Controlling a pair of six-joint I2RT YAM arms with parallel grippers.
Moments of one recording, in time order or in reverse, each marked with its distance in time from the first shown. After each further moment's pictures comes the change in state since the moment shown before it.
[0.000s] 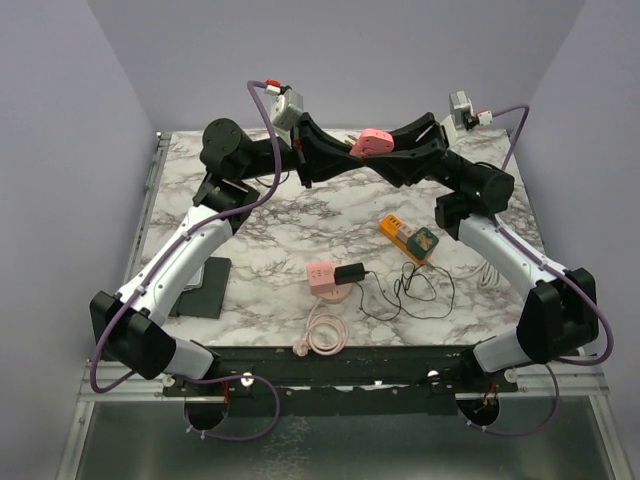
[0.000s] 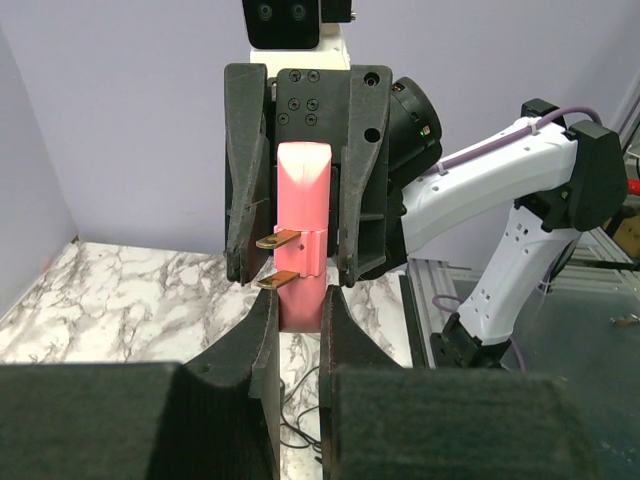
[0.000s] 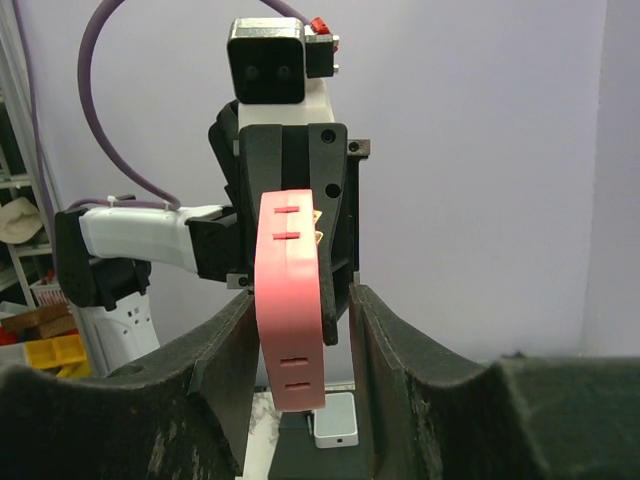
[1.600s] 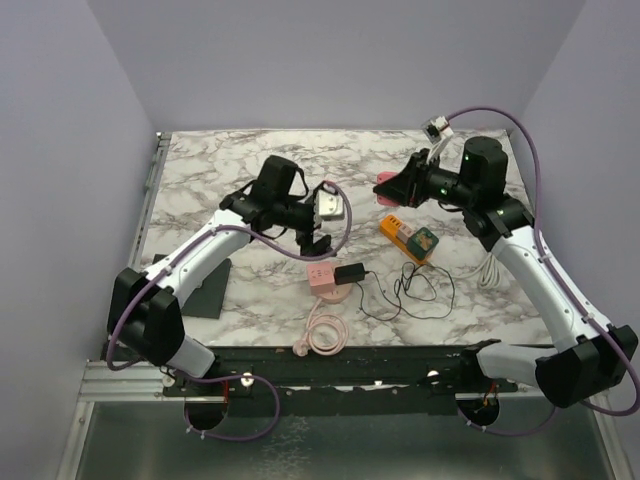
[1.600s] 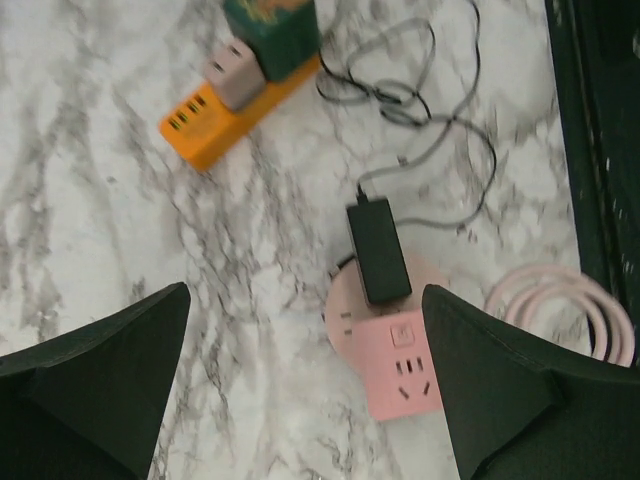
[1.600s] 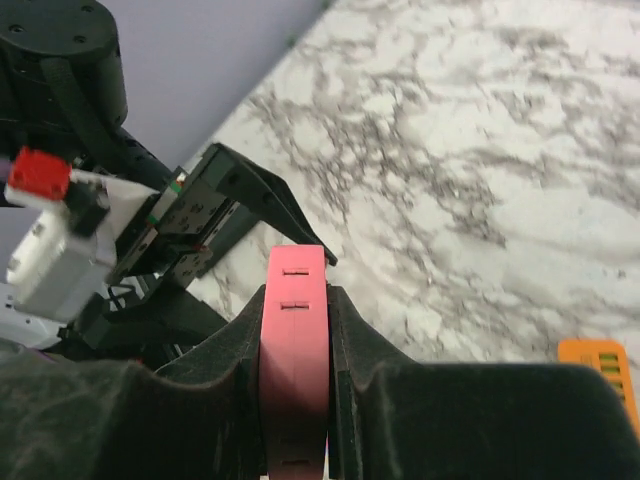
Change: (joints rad) left arm -0.018 0.058 -0.162 -0.855 -0.115 1.092; right arm -0.034 -0.227 0.091 -1.529 0.240 -0.647
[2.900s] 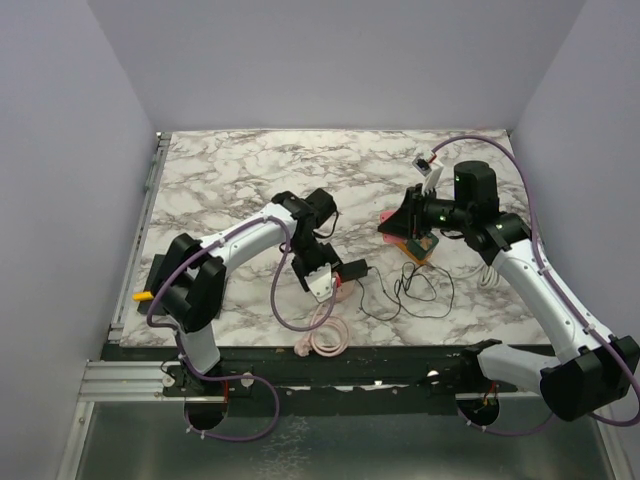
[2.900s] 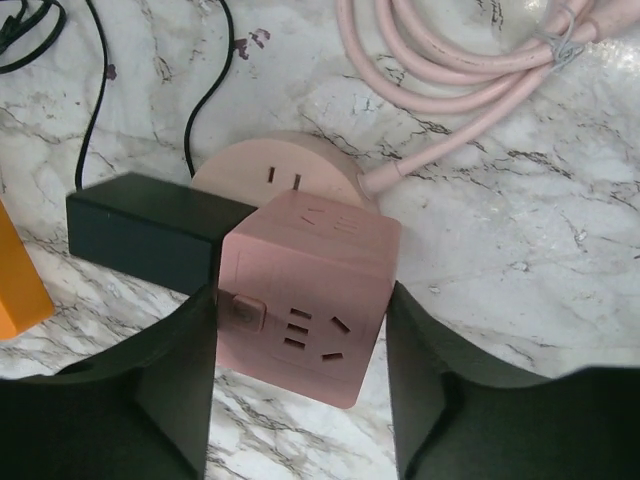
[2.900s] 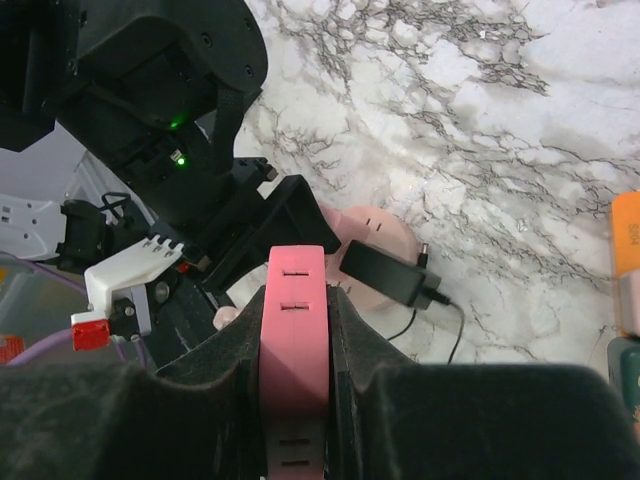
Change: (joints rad) left arm -0.180 0.293 0.105 -0.711 -0.288 1.389; right arm 0.000 -0.078 -0.140 -0.282 -0.008 -0.091
